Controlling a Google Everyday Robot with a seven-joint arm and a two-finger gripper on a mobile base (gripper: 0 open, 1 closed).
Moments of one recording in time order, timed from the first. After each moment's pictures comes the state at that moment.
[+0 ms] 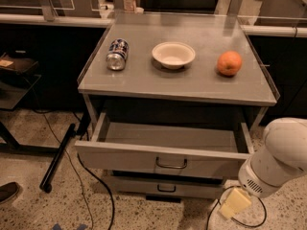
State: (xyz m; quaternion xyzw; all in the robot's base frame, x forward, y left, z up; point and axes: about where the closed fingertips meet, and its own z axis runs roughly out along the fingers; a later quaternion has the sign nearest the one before) arm 0.365 -0.232 0.659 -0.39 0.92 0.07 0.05
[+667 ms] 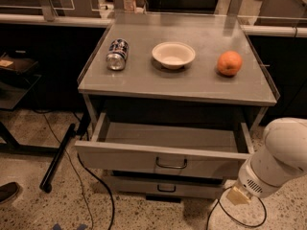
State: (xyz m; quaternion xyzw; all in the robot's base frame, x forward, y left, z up) arm 0.365 -0.232 0.659 -0.39 0.92 0.07 0.05
